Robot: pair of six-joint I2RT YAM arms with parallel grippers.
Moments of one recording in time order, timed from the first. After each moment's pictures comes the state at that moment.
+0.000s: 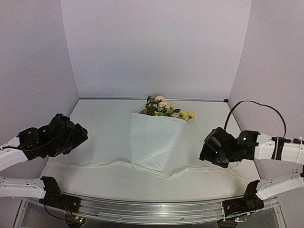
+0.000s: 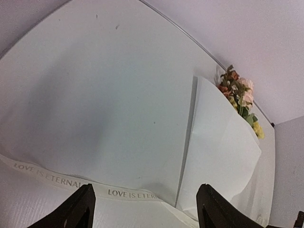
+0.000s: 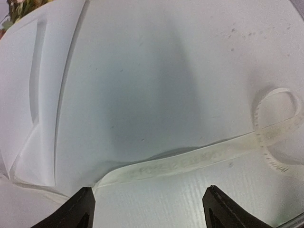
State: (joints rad) left arm -0.88 0.78 0.73 -0.75 -0.58 -1.22; right arm 0.94 1.15 0.75 -0.74 0.40 1.18
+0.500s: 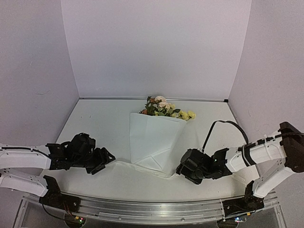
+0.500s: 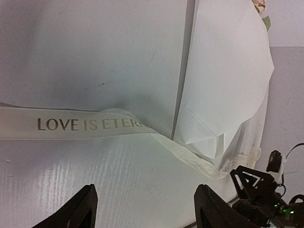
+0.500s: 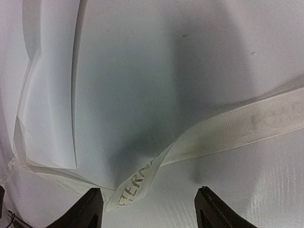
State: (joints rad) left arm -0.88 1.03 0.43 -0.22 -0.03 -1.26; right arm 1.12 1.49 0.65 -0.24 0.30 1.47
